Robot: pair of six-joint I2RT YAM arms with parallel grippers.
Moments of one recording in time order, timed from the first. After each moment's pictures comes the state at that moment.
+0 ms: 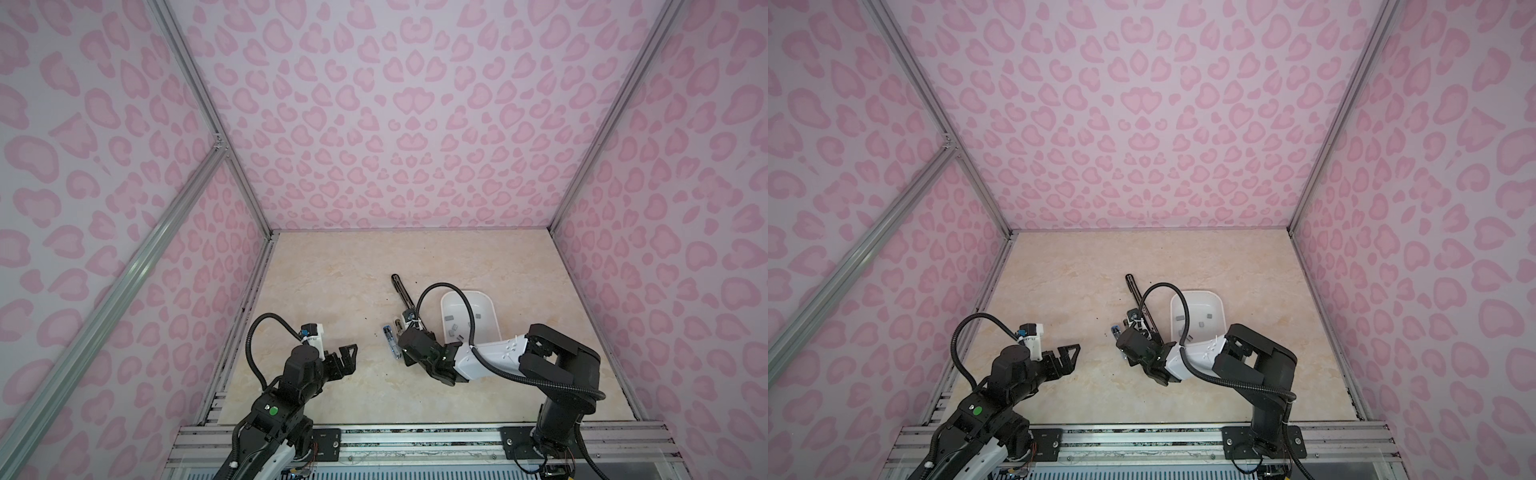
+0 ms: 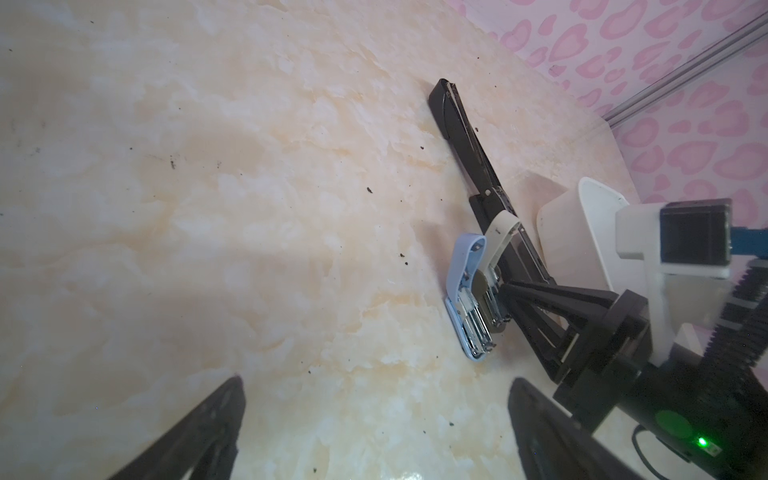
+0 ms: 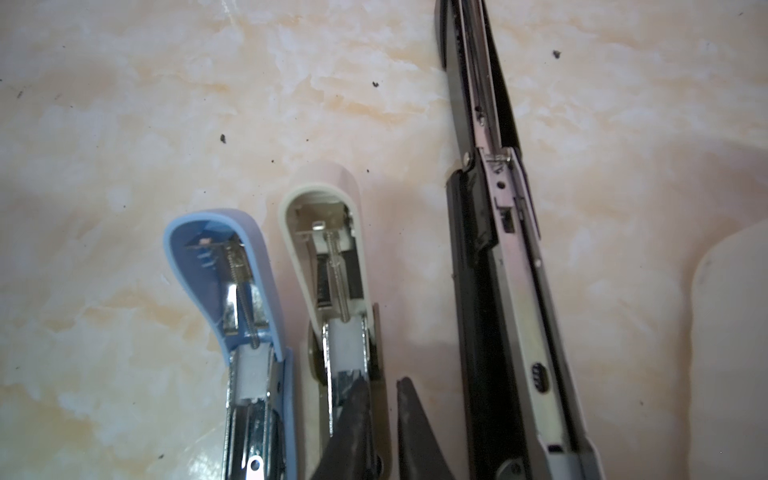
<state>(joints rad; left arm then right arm) -0.43 0.35 0.27 -0.52 0.00 -0.64 1.07 1.79 0.83 0.10 0.47 0.52</state>
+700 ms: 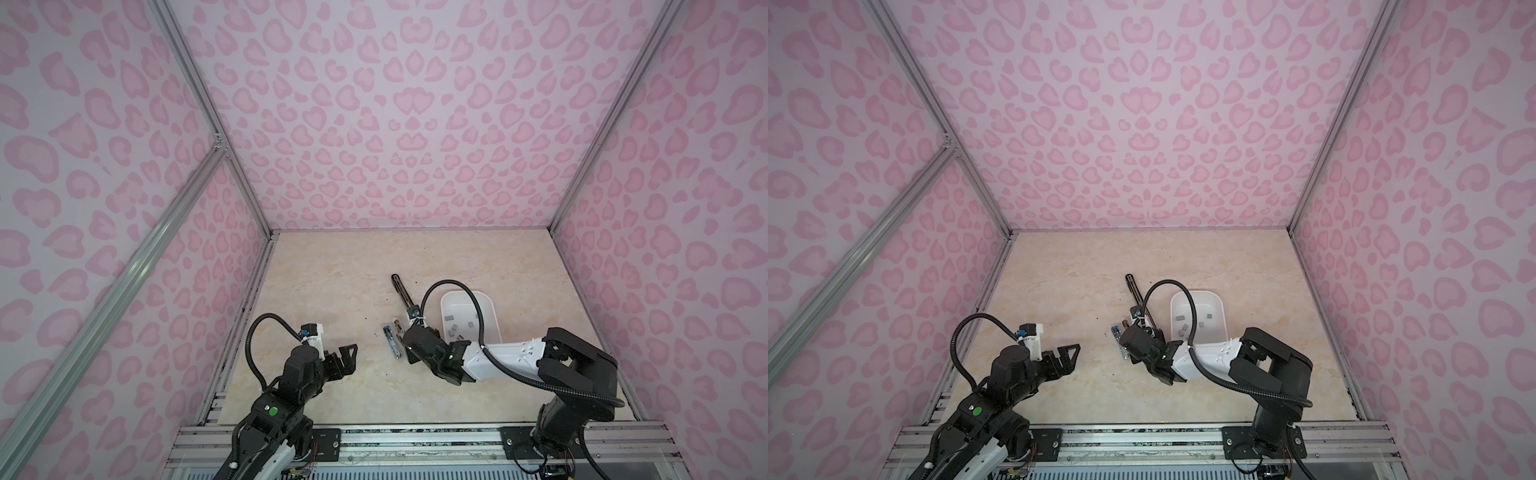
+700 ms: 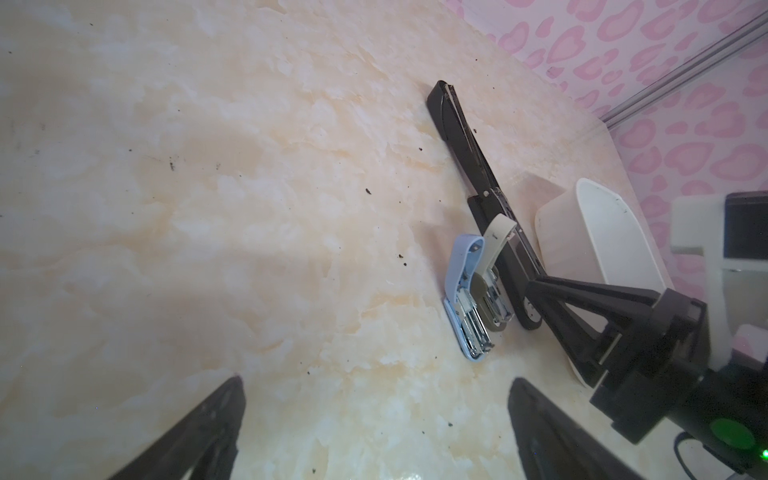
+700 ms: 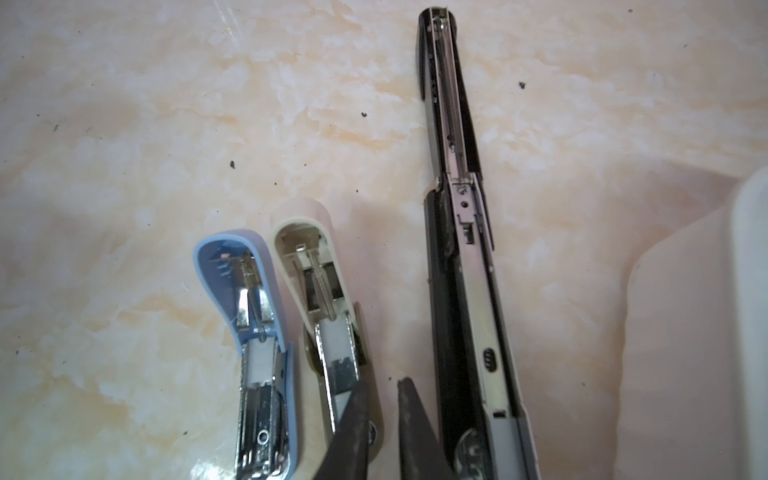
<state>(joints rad) -0.43 0.34 0.27 -0.52 0.00 -0.64 1.07 1.70 0.82 0.05 0.48 0.52</state>
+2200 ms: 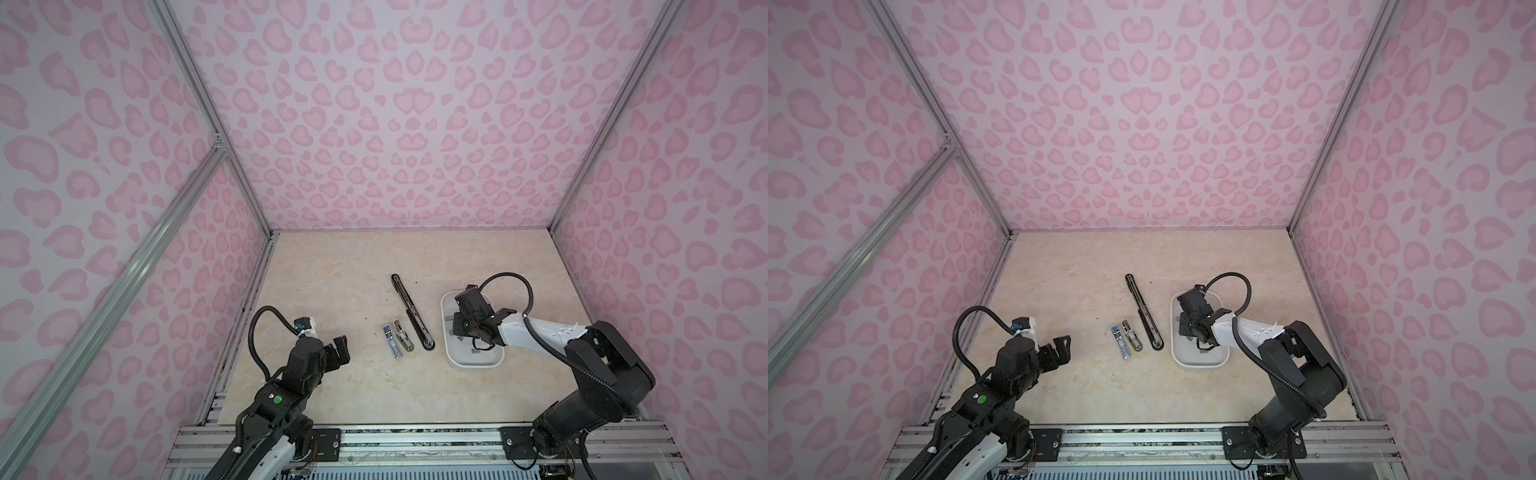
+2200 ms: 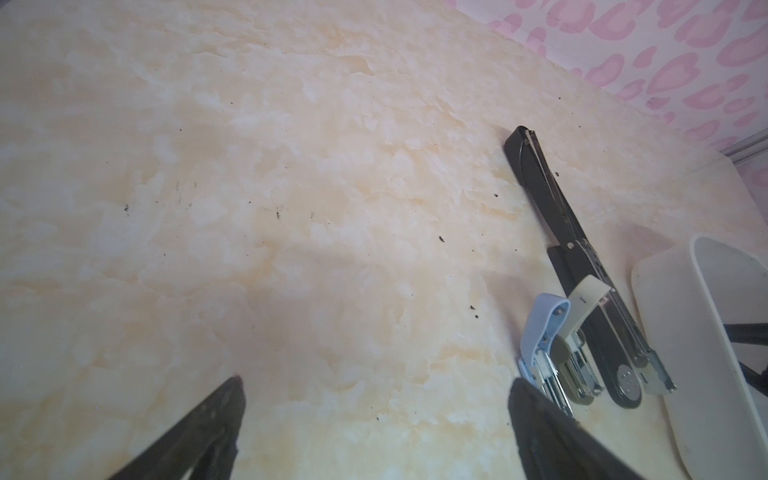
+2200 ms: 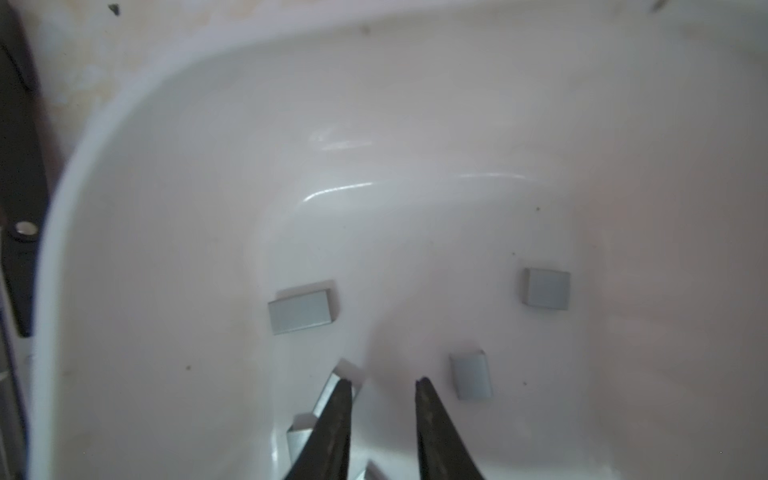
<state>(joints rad) -0.43 0.47 0.32 -0.50 -0.23 -0.61 0.56 1.59 0.78 -0.26 0.19 0.61</state>
